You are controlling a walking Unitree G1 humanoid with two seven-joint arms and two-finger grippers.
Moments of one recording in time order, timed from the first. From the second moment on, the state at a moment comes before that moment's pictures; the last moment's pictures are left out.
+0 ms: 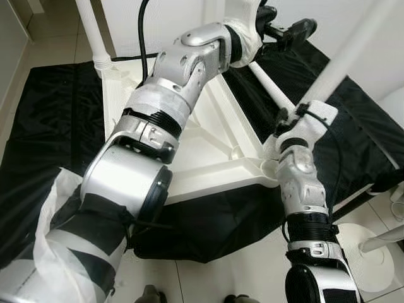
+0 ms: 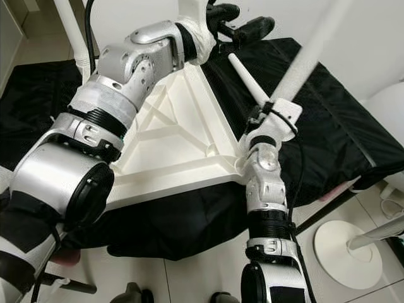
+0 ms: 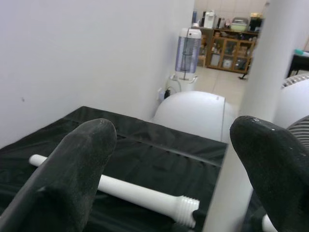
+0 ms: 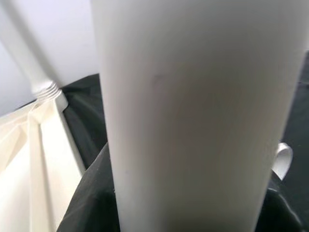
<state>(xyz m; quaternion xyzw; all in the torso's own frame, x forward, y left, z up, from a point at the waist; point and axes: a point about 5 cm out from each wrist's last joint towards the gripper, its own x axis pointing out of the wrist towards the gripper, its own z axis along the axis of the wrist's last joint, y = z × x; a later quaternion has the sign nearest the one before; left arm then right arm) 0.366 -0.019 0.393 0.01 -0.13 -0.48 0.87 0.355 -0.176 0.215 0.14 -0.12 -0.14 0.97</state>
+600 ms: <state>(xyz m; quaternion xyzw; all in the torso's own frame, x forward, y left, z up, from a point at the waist) 0.362 -0.002 0.443 0.06 -0.19 -0.44 0.88 0.349 -0.184 0.232 0.14 -0.15 -0.15 0.97</state>
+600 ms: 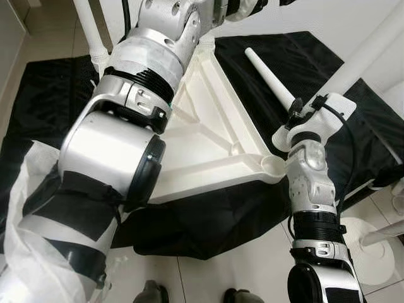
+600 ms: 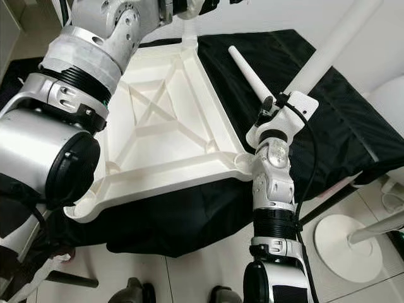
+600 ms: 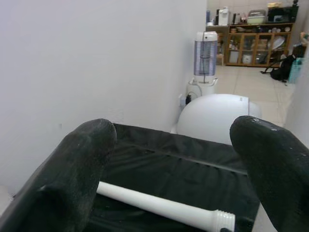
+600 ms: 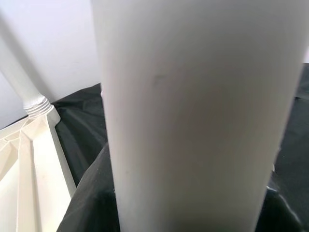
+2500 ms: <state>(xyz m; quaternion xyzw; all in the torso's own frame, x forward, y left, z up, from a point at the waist) 0.329 0.066 0.234 -0.03 -0.07 -0.35 0.93 0.318 -0.176 0.215 -0.02 -0.14 -0.01 0.99</state>
